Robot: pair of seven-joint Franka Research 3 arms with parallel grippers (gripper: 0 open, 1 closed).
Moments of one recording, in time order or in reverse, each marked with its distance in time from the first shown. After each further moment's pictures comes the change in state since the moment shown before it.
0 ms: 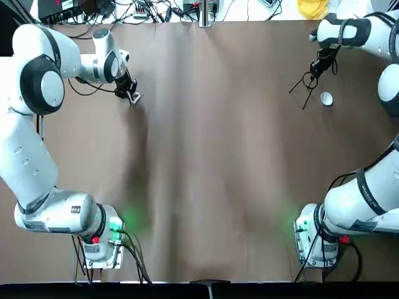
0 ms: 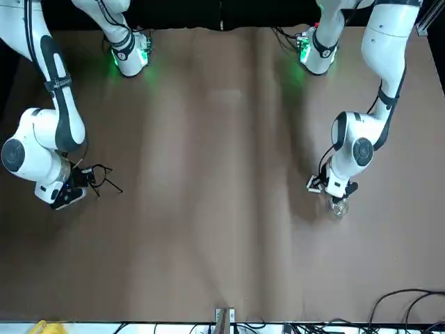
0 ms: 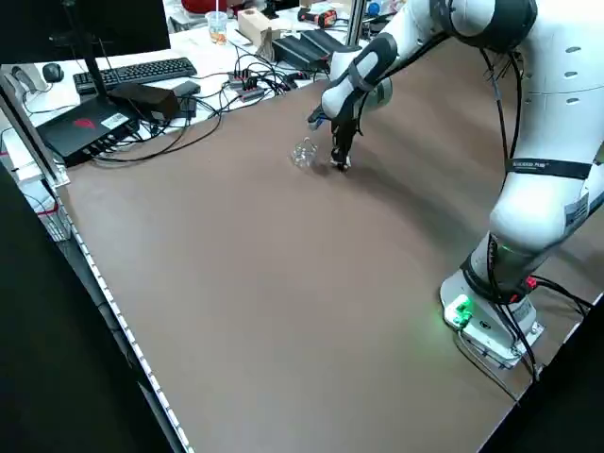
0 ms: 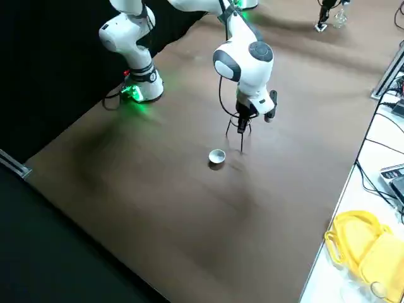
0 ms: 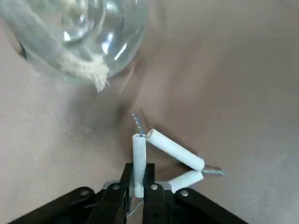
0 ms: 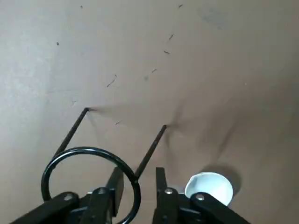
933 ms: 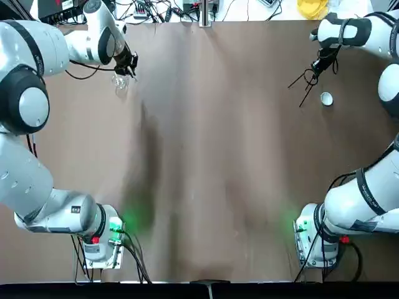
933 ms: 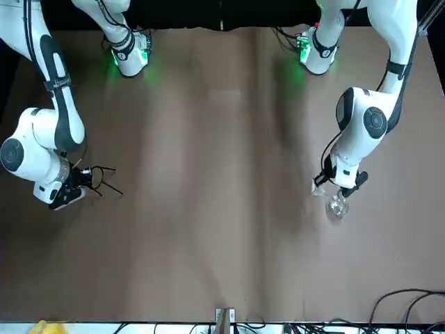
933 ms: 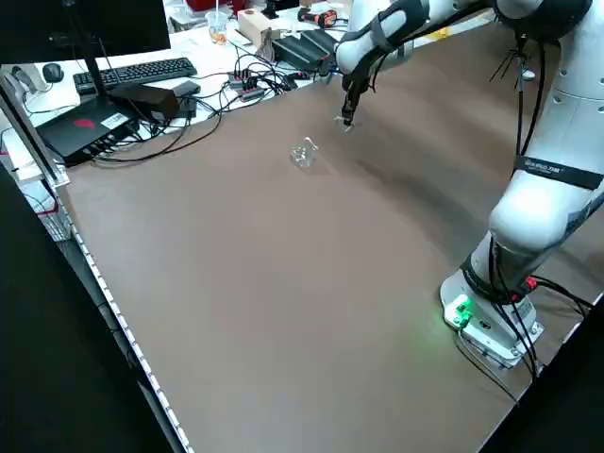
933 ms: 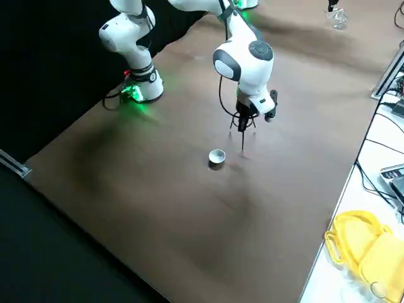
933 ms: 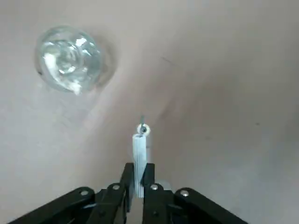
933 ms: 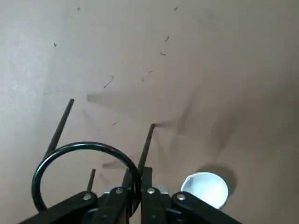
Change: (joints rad) left arm 0.003 -0.208 -0.083 0.010 -0.050 -0.038 -0.139; right arm 0.001 -0.002 -0.001 0.004 -0.008 0.004 -0.001
